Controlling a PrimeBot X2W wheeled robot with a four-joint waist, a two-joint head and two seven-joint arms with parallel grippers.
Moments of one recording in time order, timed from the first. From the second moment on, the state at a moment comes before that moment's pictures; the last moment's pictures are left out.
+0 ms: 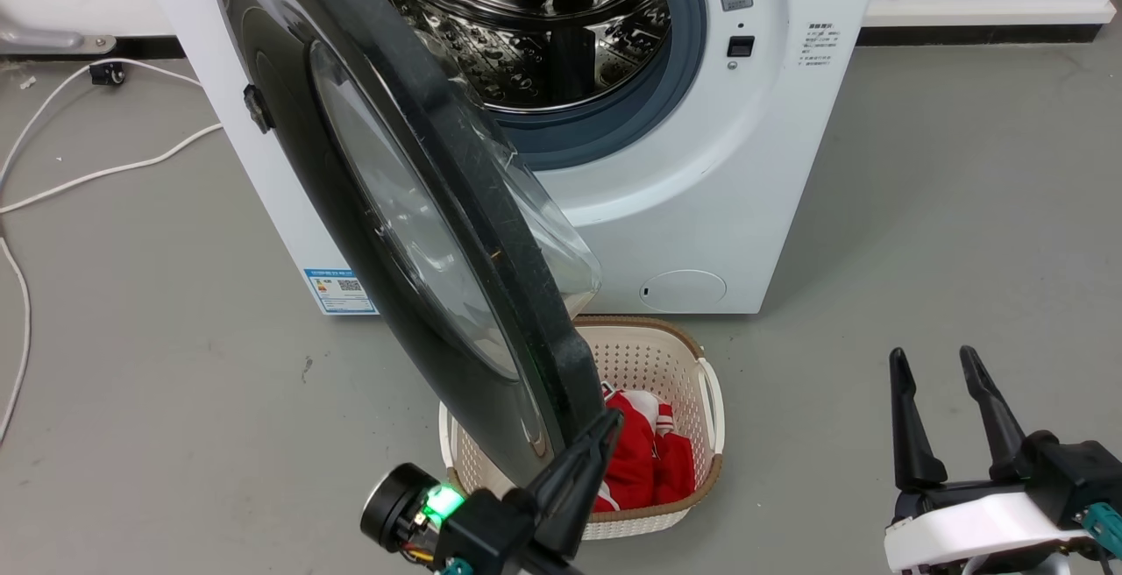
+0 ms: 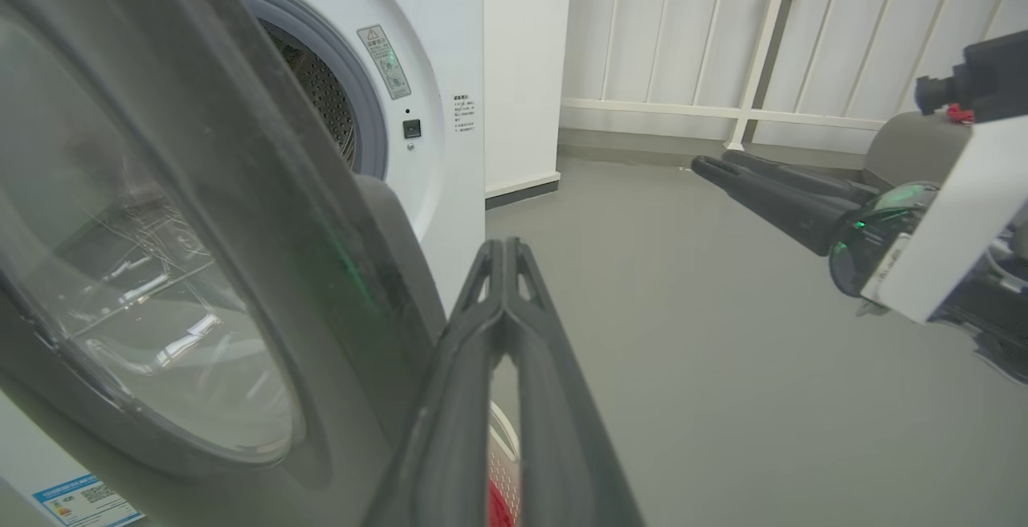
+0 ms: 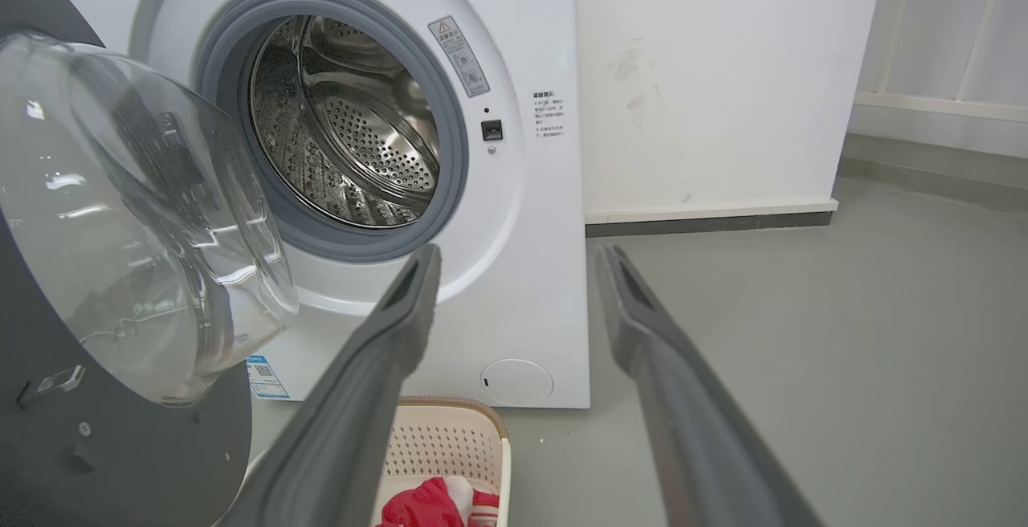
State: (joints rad) left arm 0.01 0.15 -0.54 -0.15 -0.15 -0.08 -0.12; right arm 0.02 -0.05 -0.04 0.08 0.14 0.13 -0.26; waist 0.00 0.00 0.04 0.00
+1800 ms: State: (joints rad) left arm 0.17 0.21 -0.34 -0.24 -0.23 0.19 -0.17; right arm 0.02 -0.05 -0.06 0.10 0.17 0.13 -0.21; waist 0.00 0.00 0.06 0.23
